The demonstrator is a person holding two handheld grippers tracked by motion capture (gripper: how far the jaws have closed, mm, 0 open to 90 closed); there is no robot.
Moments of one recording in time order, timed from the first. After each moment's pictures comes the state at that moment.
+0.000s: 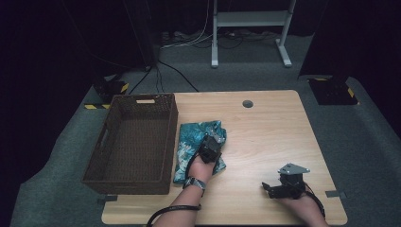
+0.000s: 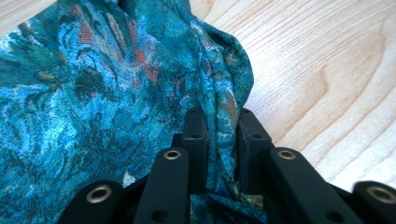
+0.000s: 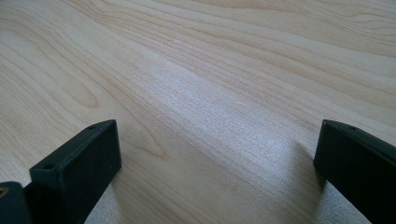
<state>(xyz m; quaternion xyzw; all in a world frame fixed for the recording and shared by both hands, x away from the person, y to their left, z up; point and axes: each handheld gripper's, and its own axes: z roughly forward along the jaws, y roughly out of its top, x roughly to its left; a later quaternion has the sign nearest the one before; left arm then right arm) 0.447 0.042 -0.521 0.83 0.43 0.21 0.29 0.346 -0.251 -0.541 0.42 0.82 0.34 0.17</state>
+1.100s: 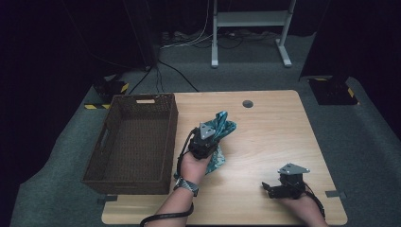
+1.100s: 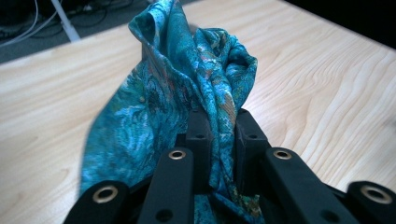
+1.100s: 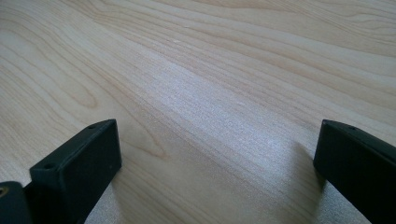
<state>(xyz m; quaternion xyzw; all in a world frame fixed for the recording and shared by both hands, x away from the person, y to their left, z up) 0.414 0.072 -0.441 0.78 0.40 0.22 0.43 0.346 -0.251 -0.541 0.43 0.82 0.34 0.18</state>
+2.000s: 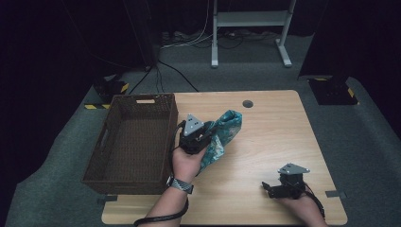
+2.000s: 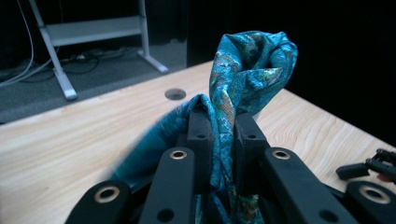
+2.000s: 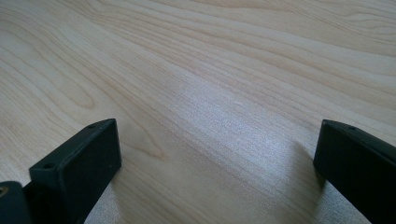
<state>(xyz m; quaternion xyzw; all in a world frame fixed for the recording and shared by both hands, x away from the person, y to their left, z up) 0.394 0.097 -0.384 0.72 0.38 0.22 0.53 0.346 -0.251 -0.541 0.43 0.82 0.34 0.18</state>
